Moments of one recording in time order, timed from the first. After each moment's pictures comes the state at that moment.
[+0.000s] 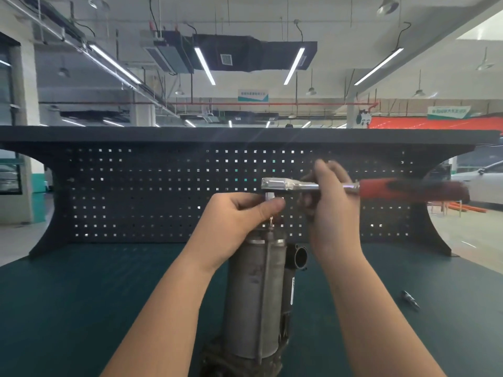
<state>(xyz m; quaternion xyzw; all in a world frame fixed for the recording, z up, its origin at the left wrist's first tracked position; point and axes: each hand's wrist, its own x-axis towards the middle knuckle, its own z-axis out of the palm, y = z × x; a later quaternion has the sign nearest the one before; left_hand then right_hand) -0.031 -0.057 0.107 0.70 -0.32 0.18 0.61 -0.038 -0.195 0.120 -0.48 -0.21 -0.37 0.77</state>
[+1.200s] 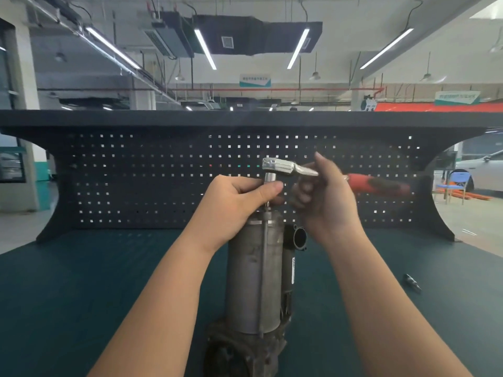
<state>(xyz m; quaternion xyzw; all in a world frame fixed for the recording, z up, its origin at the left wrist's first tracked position) -0.028 -0.050 0.104 0.72 -0.31 0.19 0.59 -0.023 -0.193 0.111 -0.41 -0.18 -0.23 0.86</state>
